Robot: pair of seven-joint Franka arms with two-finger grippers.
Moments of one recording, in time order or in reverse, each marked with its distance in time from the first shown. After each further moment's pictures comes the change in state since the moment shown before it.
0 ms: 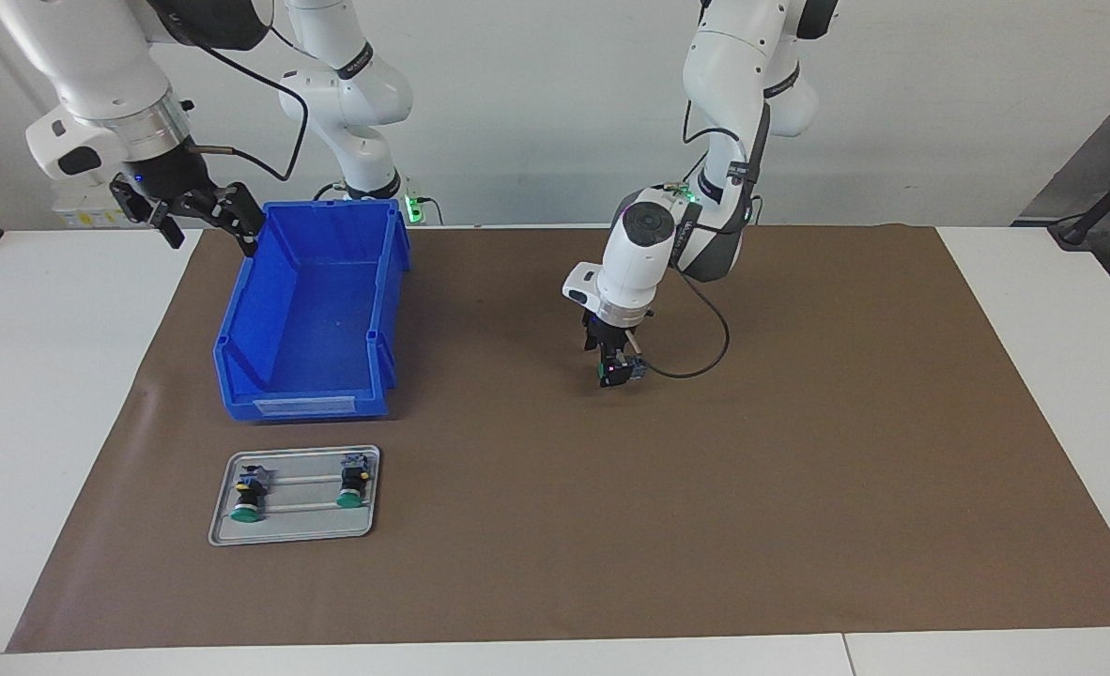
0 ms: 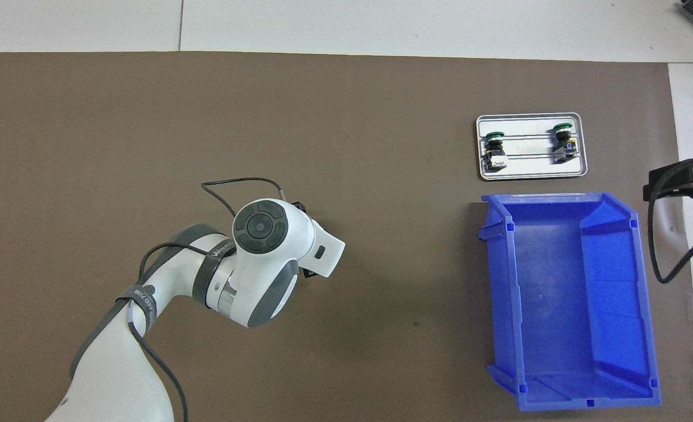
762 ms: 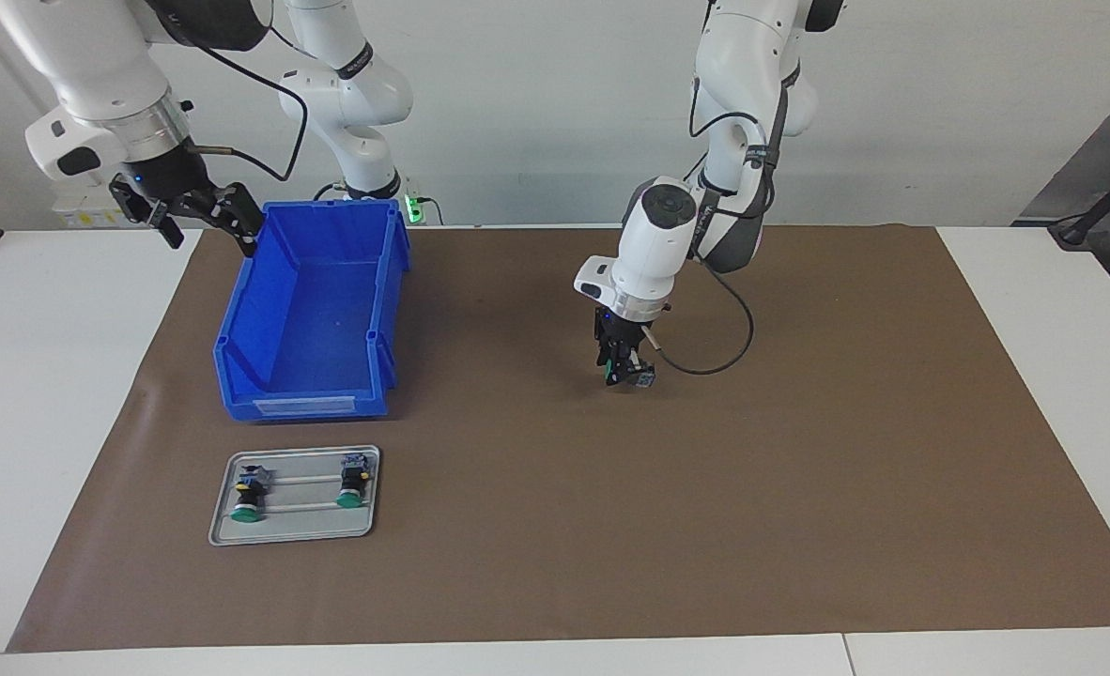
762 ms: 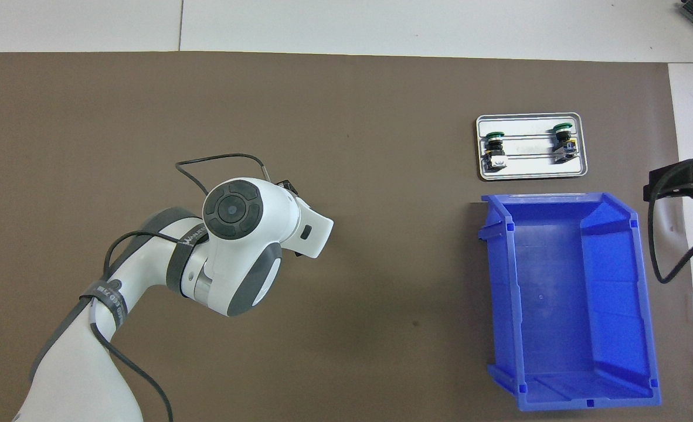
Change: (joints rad) left arm 0.036 -0.060 0.023 0.060 0.014 -0.026 -0.001; right arm 0.000 0.000 -0.001 -0.001 0.000 0.000 0.000
